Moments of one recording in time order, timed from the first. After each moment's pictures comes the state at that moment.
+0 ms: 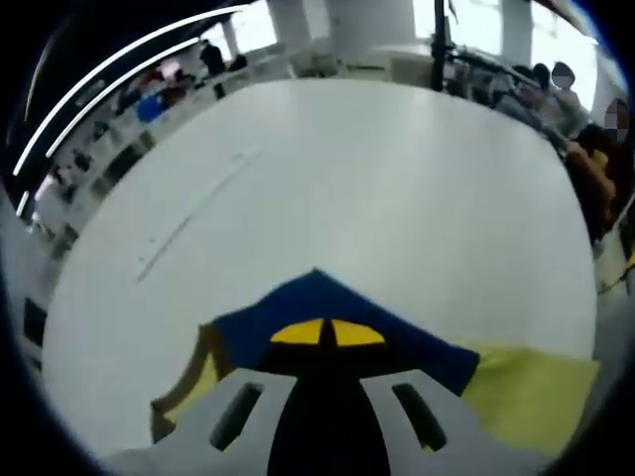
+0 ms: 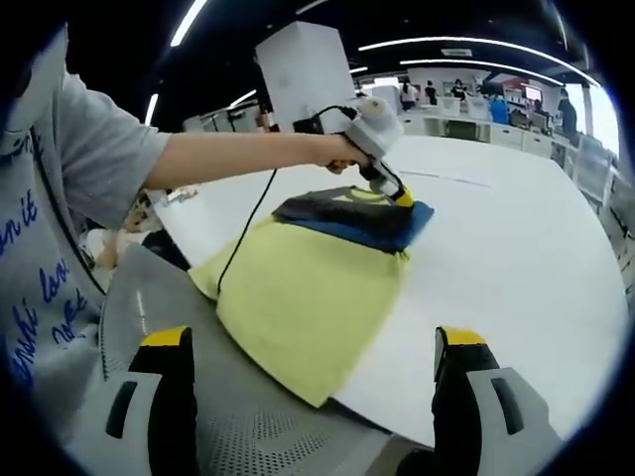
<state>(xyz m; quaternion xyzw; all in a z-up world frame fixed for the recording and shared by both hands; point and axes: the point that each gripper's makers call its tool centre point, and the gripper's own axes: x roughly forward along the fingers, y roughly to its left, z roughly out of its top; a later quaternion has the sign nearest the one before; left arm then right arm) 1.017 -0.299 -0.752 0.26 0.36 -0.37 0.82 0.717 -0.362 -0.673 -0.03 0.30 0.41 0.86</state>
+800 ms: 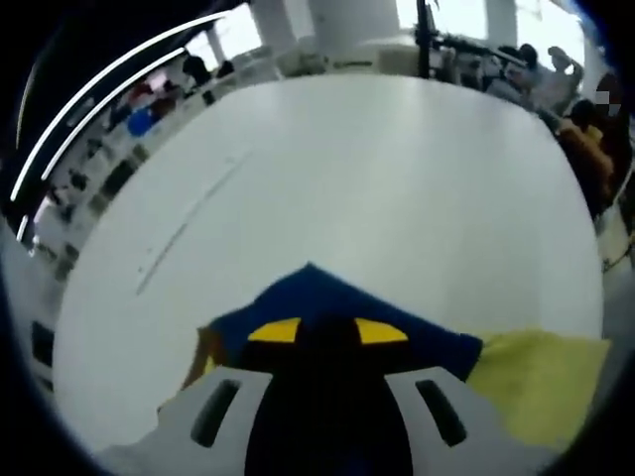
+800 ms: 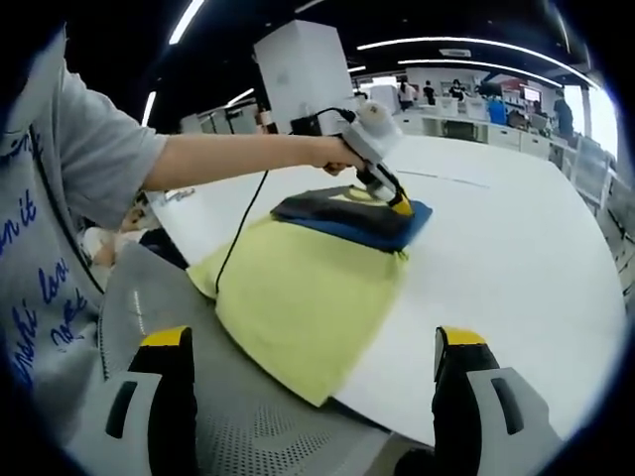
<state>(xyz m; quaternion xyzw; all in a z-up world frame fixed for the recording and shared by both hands) 1.001 -0.300 -0.745 0.27 0.35 -0.39 0.81 0.714 -0.362 -0.673 -0.03 0.30 0.41 0.86</state>
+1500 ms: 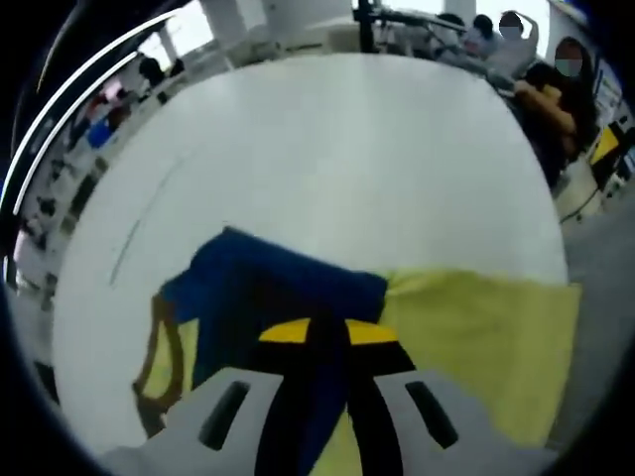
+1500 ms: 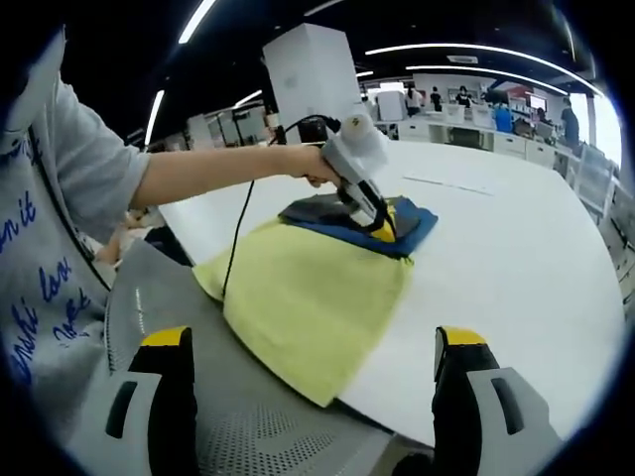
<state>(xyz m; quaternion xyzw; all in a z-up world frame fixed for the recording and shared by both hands) 0.931 -0.296 -0.767 0.32 0.38 -0.45 0.74 0.708 -0.359 -0.667 -0.04 0.29 0.42 0.86</state>
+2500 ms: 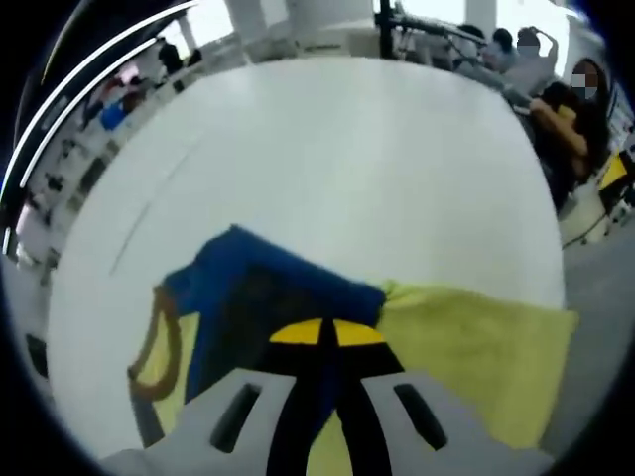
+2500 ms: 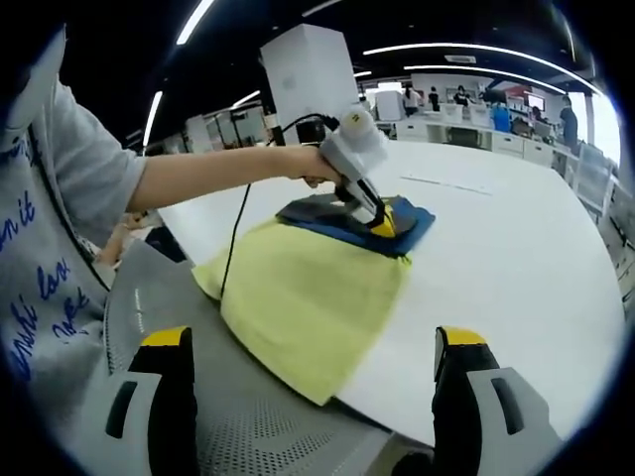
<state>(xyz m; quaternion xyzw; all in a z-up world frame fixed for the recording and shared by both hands) 0.932 -0.298 -0.748 0.29 0.39 -0.42 0.77 0.711 -0.361 -0.667 -0.04 0.29 0.42 0.86</state>
